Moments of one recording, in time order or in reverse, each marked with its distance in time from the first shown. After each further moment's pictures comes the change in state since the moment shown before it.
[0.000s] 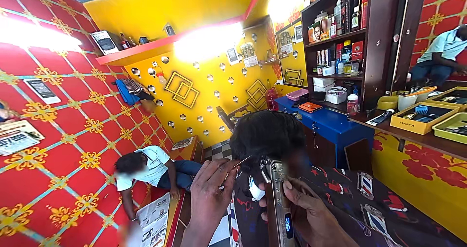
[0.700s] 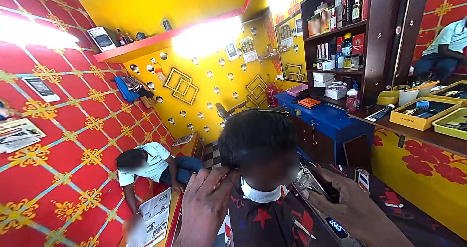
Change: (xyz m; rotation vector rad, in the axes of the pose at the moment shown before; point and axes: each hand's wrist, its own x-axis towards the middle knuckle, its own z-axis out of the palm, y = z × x) left_hand -0.002 0.037 -0.009 0.245 -0.107 0.145; right_hand -0.052 -0.091 -0.040 -1.442 0.389 0.025
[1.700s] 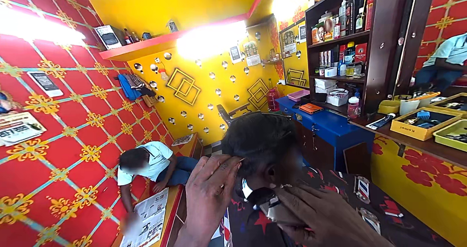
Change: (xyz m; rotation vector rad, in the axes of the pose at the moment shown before) left_hand 0.019 -0.006 0.007 -0.165 0.145 -0.116; right_hand 0.006 -0.043 0.032 -0.646 0.011 -0.799
